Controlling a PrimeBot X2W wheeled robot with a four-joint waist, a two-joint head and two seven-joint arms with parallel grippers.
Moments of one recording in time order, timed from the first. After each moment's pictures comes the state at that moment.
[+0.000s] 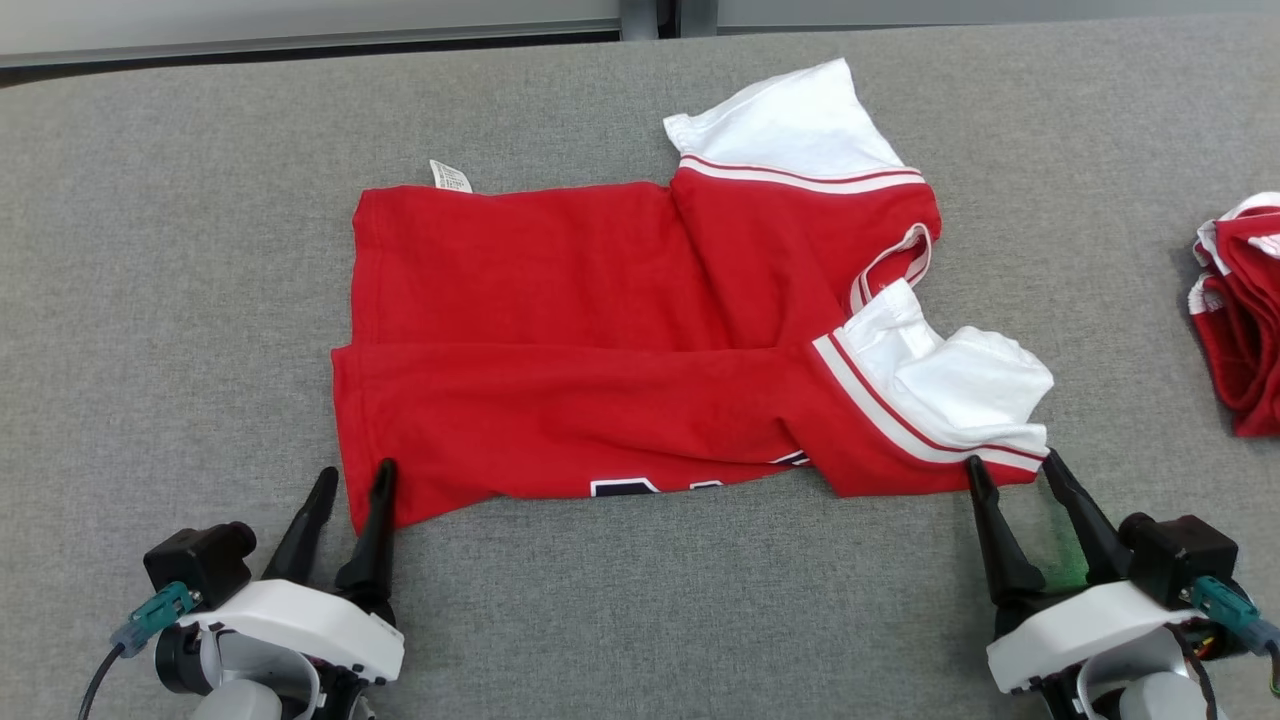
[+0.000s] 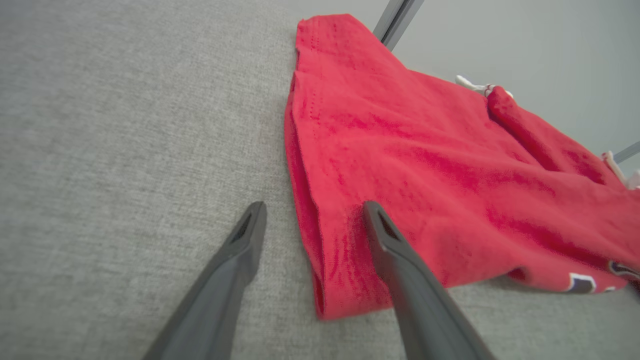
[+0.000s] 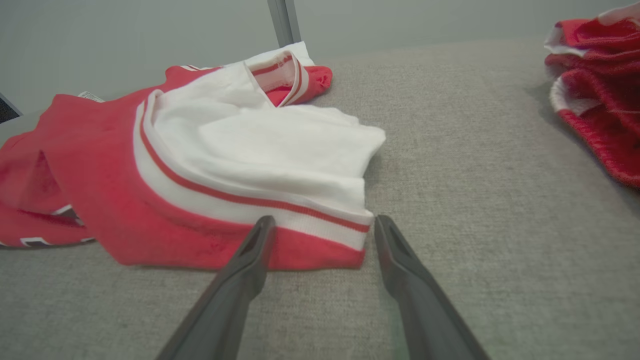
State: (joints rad) left arm -0.15 0.16 -0.18 0.39 -0.63 -0.09 -0.15; right arm -0.09 -0.17 0.15 0.26 0.30 0.13 -0.15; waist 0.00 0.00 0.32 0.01
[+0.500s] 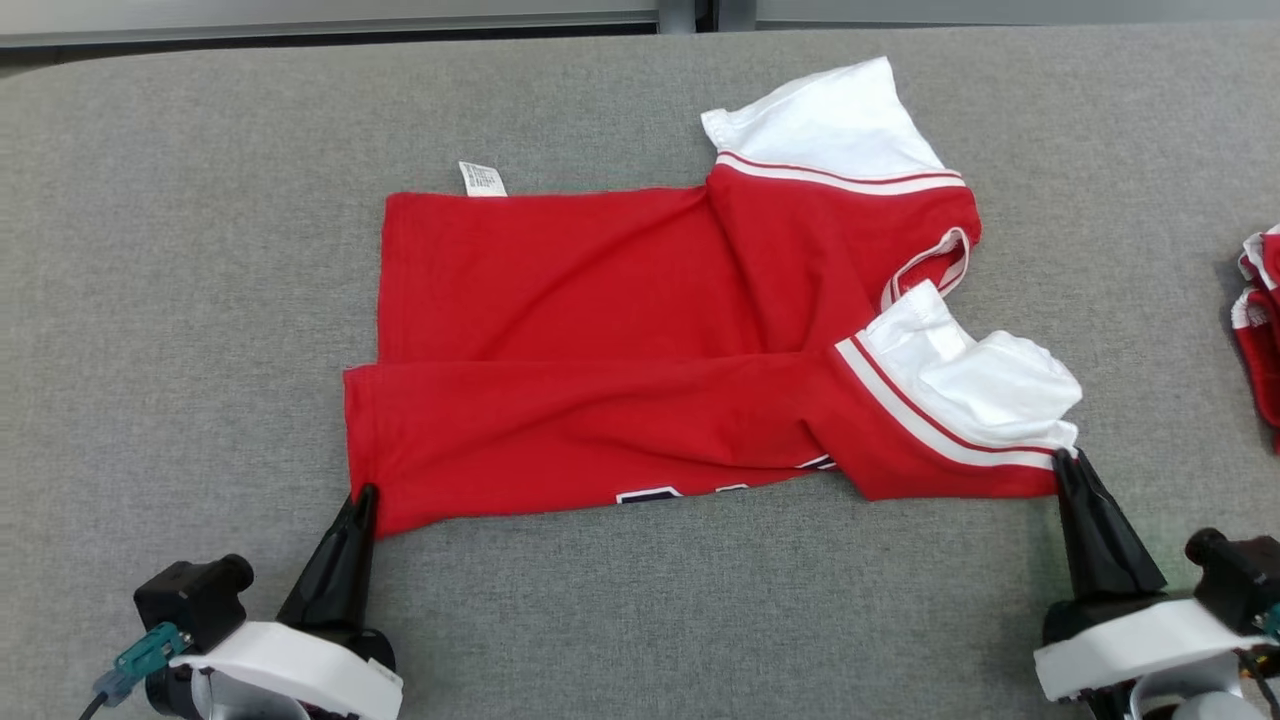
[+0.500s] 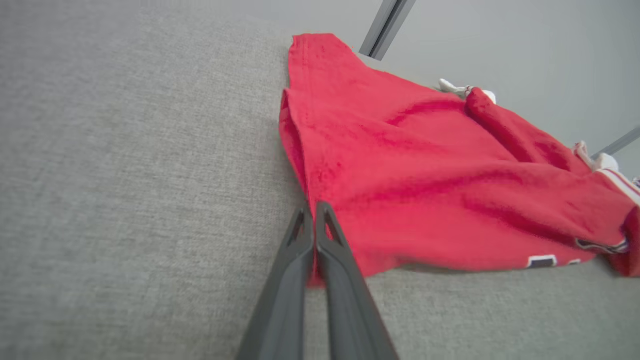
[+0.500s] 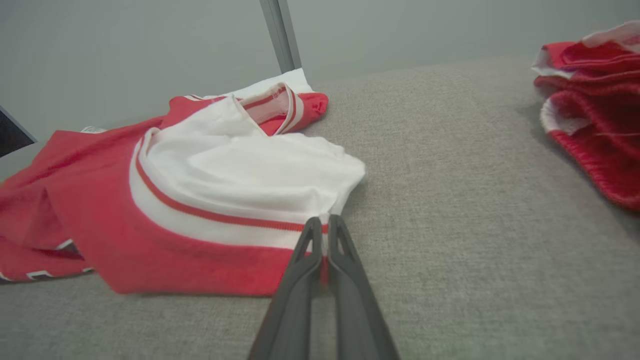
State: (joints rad) left arm -0.06 0.20 -0.21 0.22 -0.62 -0.09 -0.16; right arm -0.09 -0.21 0.14 0.25 0.37 0.13 -0.19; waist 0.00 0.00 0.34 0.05
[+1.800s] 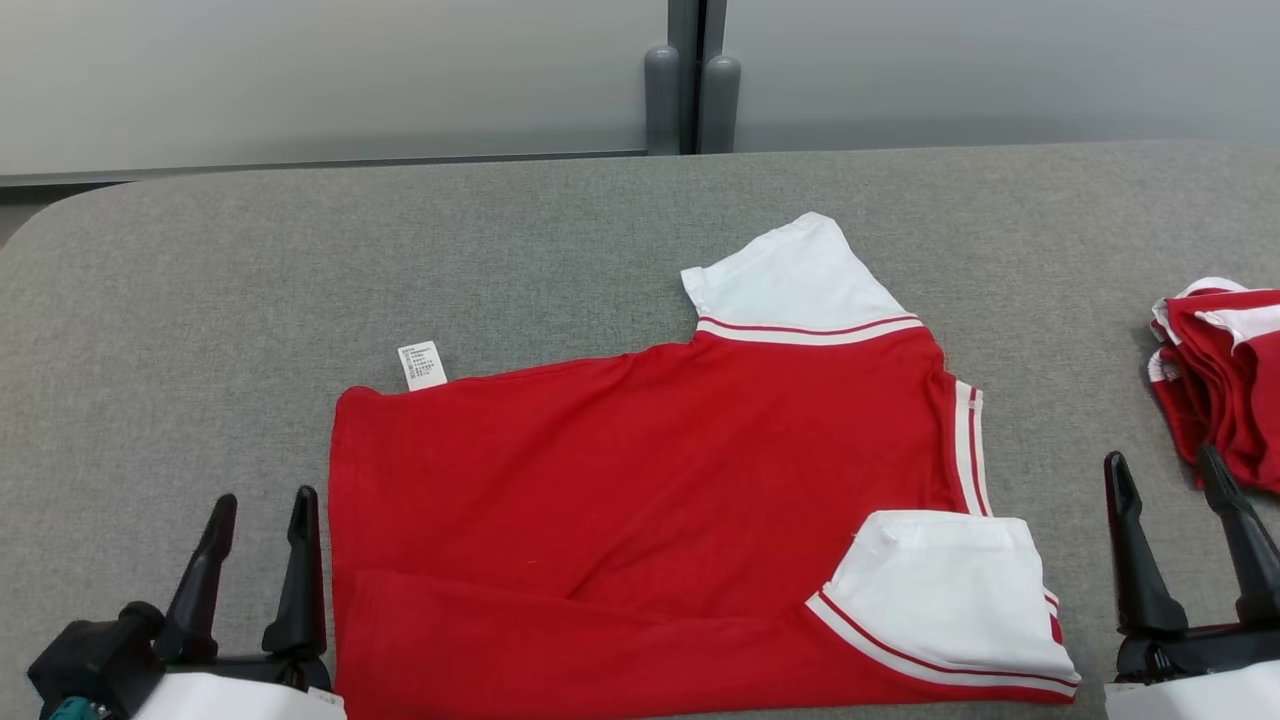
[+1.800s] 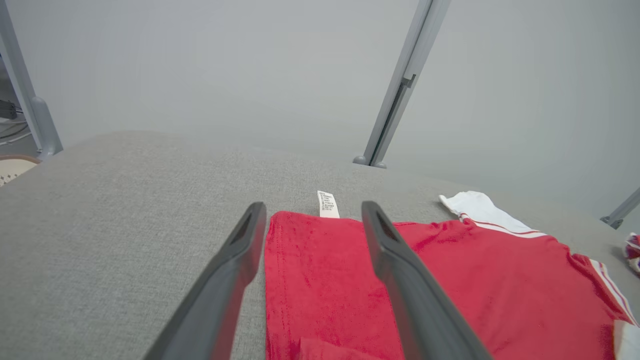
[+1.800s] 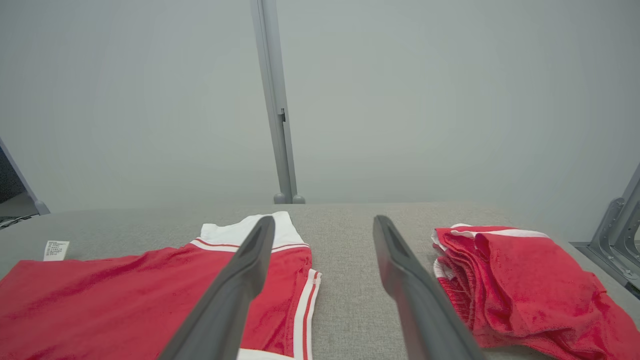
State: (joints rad) left arm 0.12 0.27 -0.14 -0.08 -0.56 0.09 -0.18; right arm 0.15 -0.15 -0.03 -0.19 0.23 0.13 -0.10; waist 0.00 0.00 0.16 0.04
